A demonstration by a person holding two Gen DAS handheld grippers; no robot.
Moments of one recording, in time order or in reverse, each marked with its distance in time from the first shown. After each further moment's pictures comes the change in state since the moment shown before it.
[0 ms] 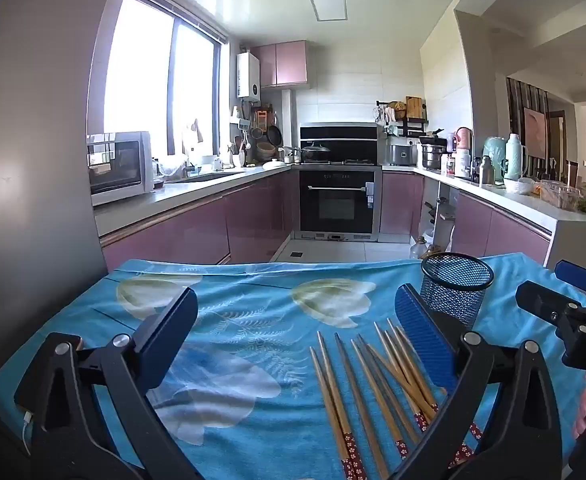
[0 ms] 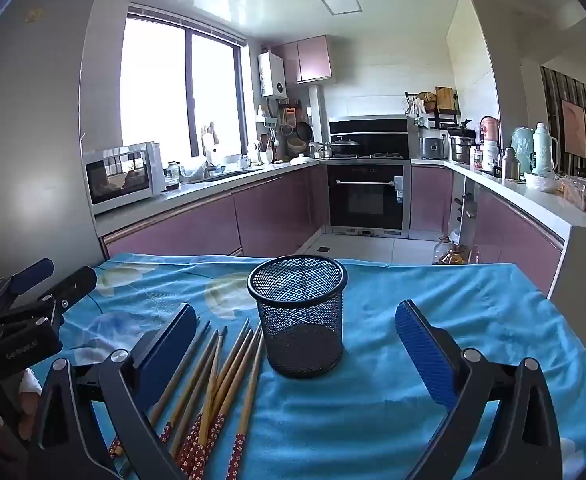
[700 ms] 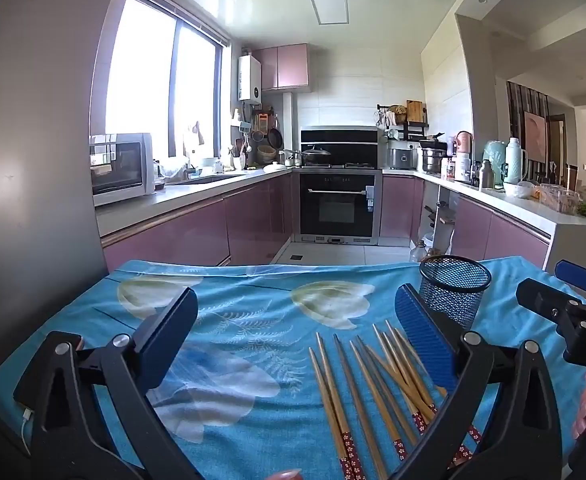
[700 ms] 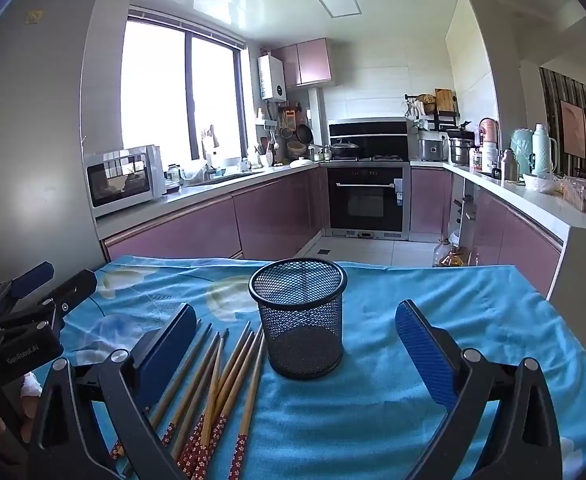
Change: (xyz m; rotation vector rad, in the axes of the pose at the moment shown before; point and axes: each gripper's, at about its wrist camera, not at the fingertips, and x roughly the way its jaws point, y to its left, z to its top) left arm -0.006 -0.001 0.000 -0.004 -0.004 0.003; right arm -0.004 0.001 0.001 0.002 -0.013 0.000
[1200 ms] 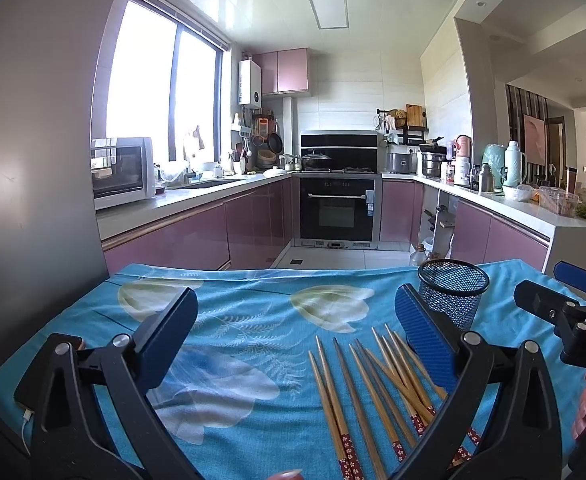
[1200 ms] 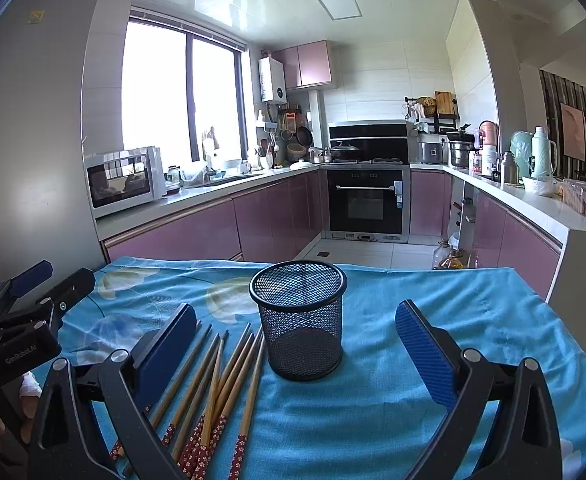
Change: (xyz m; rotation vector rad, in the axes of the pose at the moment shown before) left arm 0.002 0.004 0.000 -0.007 -0.012 -0.002; right arm -0.001 0.001 0.001 -0.004 -0.006 -0.001
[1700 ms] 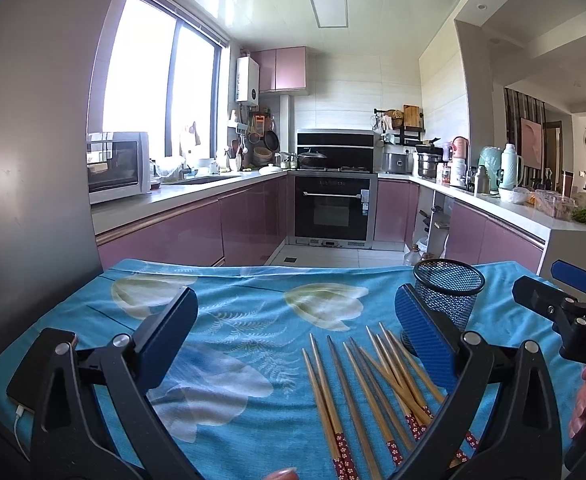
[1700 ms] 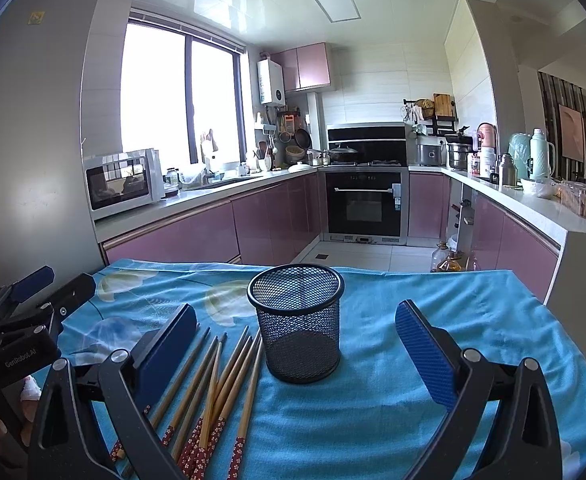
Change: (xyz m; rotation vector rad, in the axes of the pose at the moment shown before) left arm 0.003 -0.001 -0.003 -0.013 0.007 -0.022; right arm -0.003 -0.002 0.002 0.002 -0.008 -0.004
